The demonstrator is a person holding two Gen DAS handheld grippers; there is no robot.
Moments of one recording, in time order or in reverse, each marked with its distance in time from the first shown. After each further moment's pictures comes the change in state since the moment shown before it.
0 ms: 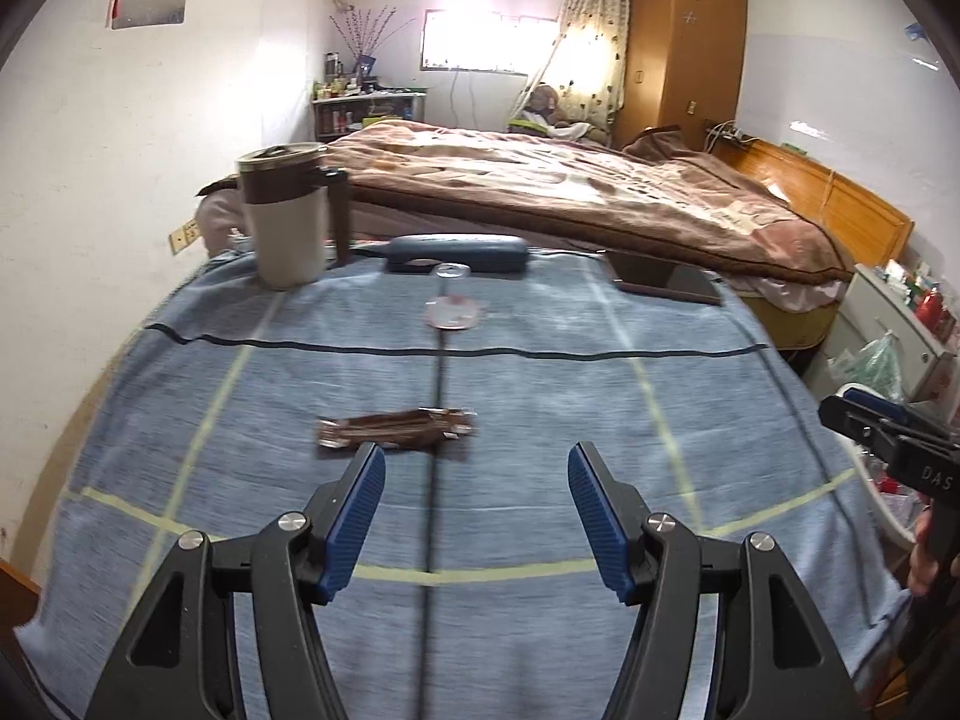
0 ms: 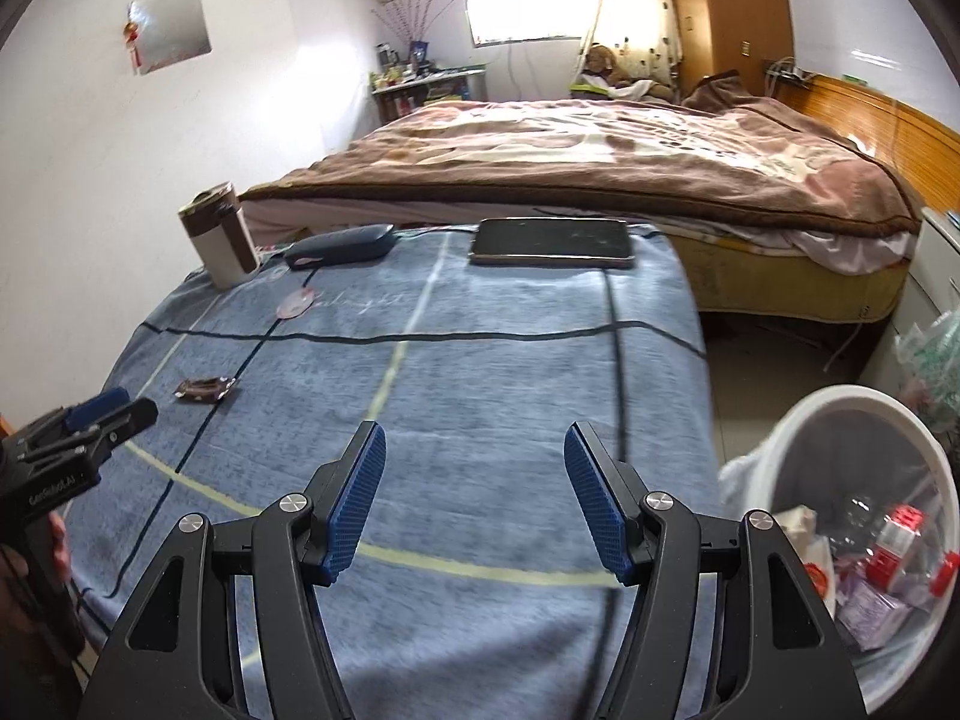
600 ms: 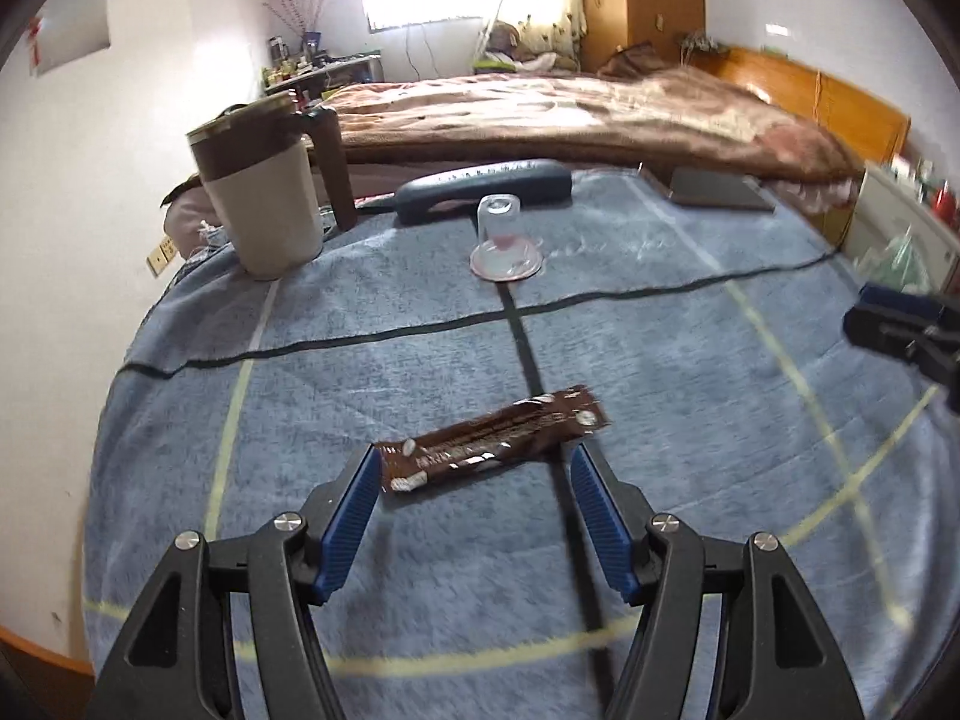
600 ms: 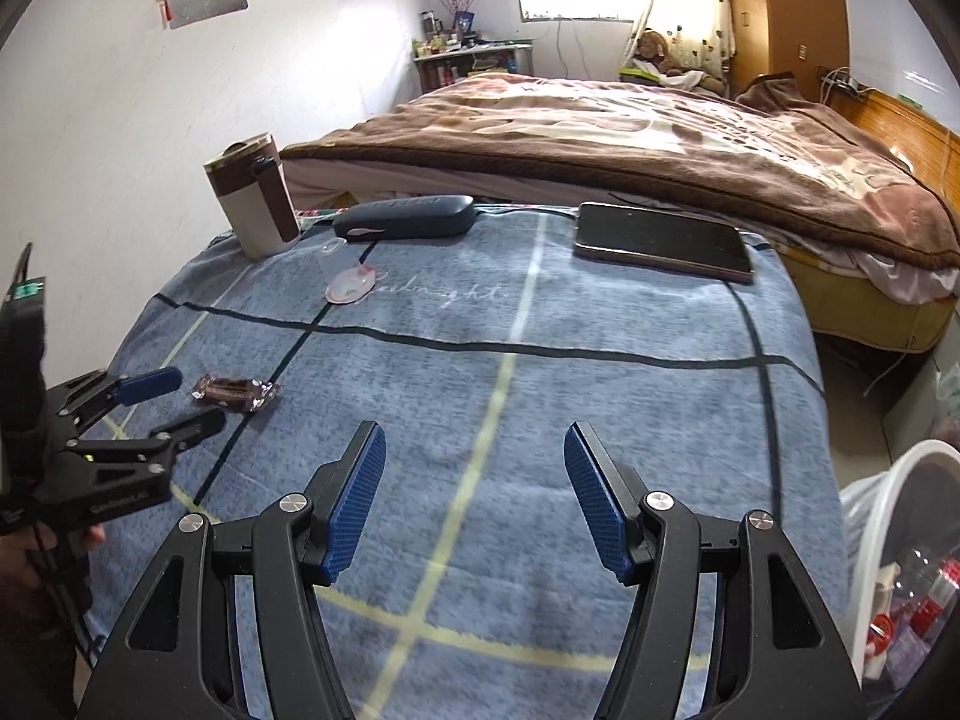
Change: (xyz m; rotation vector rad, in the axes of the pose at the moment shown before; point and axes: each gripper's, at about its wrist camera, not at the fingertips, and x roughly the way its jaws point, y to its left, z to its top) left arm 0.068 0.030 0.009 0.211 0.134 0.027; right arm 0.050 0.058 0.018 -0.068 0.064 0.051
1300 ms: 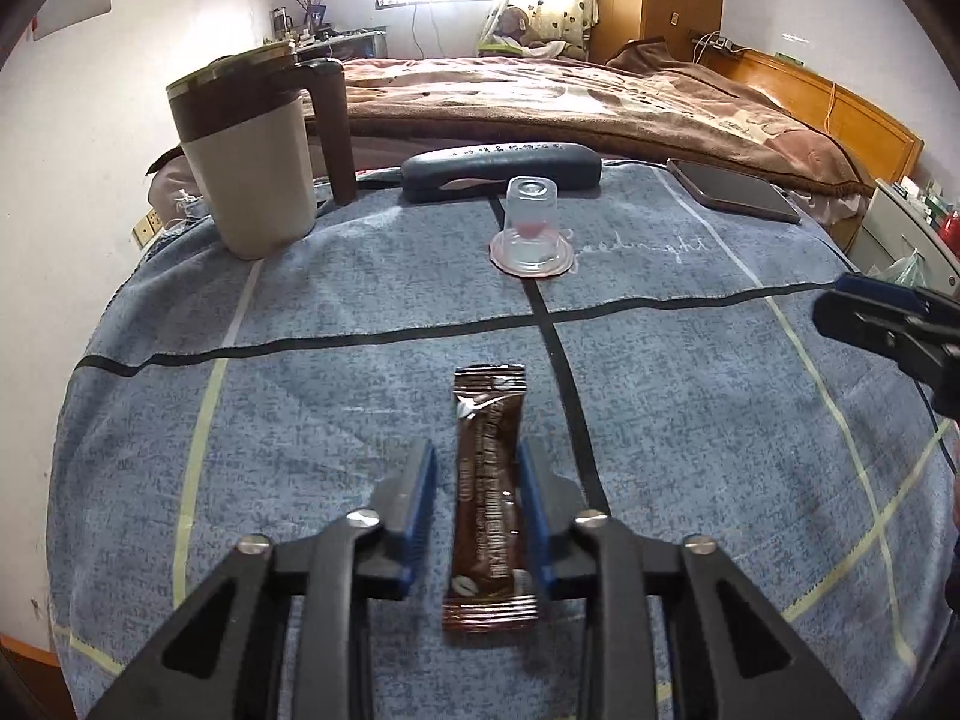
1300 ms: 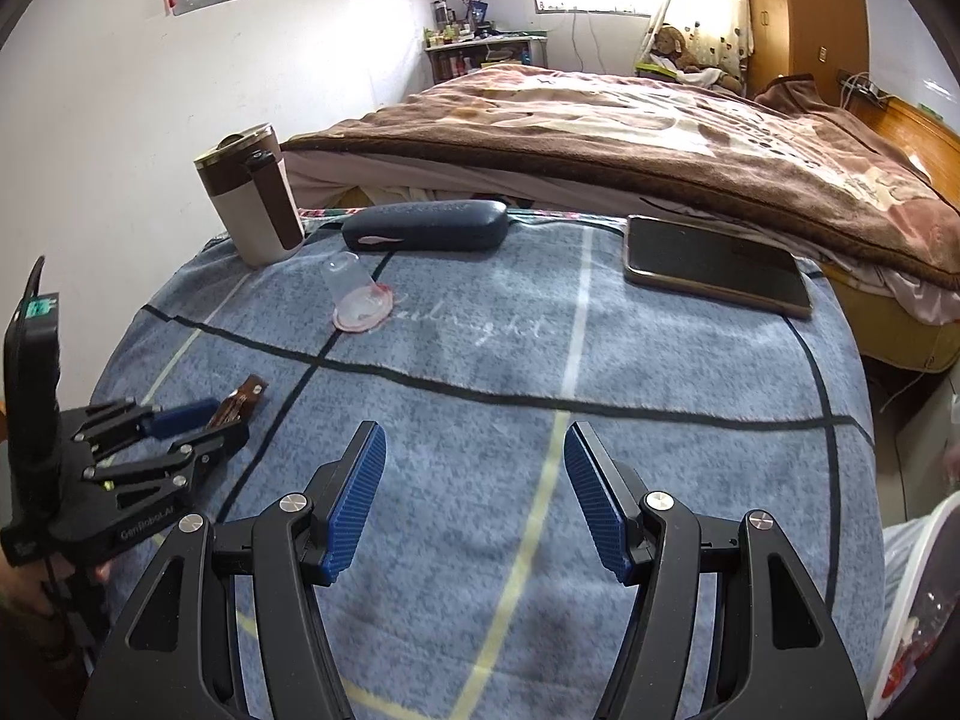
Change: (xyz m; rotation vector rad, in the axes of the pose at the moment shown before) left arm 0.026 0.016 0.007 -0.070 0.037 -0.053; right arm 0.036 0.023 0.027 -0.016 0.020 0.012
